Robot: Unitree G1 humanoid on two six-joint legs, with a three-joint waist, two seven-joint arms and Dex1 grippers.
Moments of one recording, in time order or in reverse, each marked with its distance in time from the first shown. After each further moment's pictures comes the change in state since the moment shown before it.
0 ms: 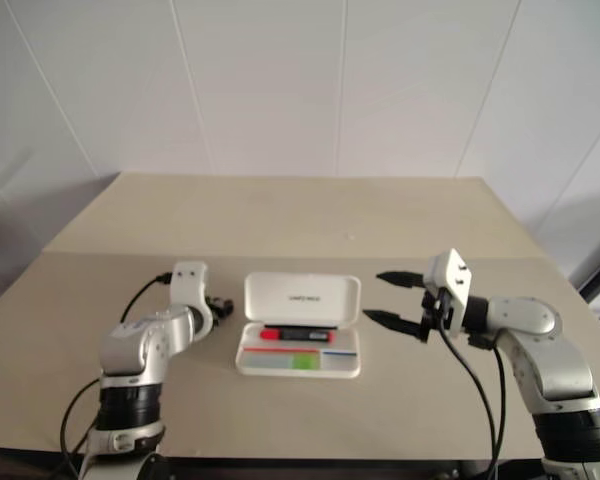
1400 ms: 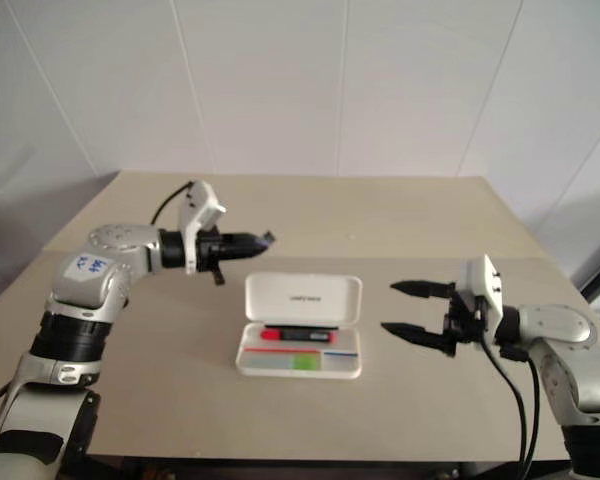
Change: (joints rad) left arm -0.290 0.449 -0.350 0.169 -0.201 -0.557 -1.131; right arm 0.110 -0.074 -0.113 -0.048 0.150 0.043 0.138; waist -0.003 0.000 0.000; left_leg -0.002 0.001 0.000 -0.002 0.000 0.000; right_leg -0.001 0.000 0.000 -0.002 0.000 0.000
